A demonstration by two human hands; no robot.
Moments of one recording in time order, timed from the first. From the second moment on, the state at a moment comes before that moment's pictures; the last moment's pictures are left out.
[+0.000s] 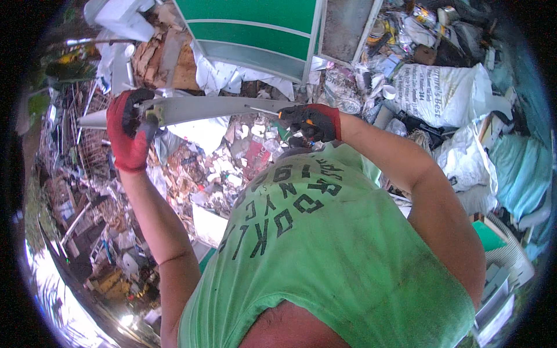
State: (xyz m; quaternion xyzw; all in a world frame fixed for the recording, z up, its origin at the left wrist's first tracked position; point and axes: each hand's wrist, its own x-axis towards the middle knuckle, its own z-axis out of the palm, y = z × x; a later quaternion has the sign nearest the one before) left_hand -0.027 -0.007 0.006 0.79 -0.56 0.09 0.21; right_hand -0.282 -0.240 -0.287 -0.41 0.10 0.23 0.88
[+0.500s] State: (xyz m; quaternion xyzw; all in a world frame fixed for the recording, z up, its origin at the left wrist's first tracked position) left_hand 0.000 -0.049 0.028 0.86 -0.38 -0.15 0.30; right_hand -0.281 -0.241 -0.273 -0.44 0.19 0.12 0.87
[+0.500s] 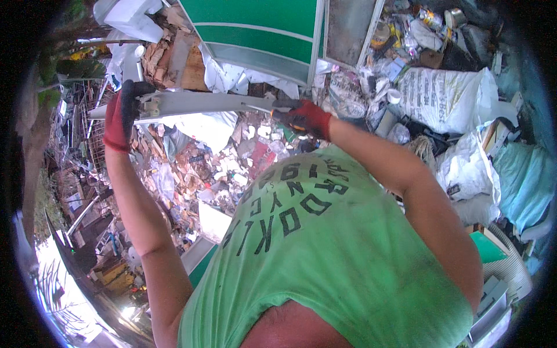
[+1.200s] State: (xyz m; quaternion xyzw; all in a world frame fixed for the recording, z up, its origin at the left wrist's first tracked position) left_hand 0.017 -0.056 0.015 0.89 -0.33 -0.13 0.29; right_hand -0.261 -0.274 -0.278 -0.53 0.02 0.07 0.84
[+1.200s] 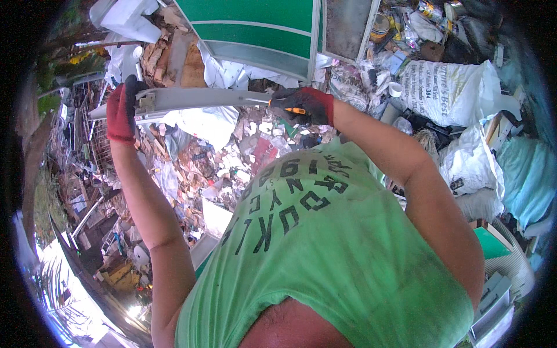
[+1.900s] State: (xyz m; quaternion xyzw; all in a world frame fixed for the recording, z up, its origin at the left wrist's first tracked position) left_hand 0.009 -0.050 0.011 0.88 -0.35 -0.09 0.31; right_hand -0.282 -0.249 -0.267 -0.20 0.20 0.24 0.93
